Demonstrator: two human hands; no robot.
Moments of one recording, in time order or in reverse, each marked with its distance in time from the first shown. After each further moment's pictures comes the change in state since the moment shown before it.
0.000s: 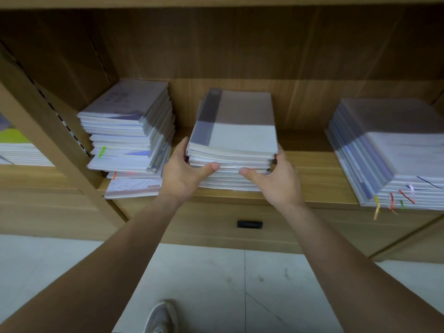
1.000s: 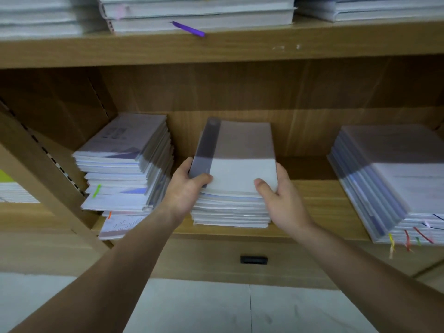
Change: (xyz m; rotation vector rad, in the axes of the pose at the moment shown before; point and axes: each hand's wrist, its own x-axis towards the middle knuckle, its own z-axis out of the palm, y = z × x) left_hand 0.051 0.022 0.000 -0.284 -0.174 -0.116; right_hand 0.032 -0.010 -0.009 0.062 -0.081 -0.023
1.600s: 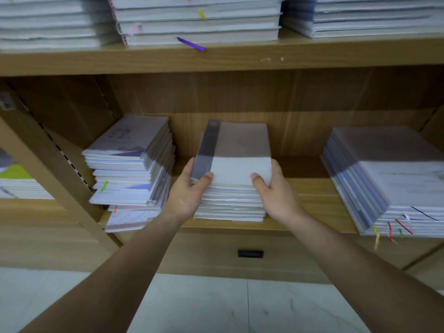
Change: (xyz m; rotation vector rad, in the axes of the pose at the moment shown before) left_hand -0.024 -0.004 0.007 0.092 0.042 0.060; right_hand 0.000 -0.008 -0.007 -0.059 -0.038 0.005
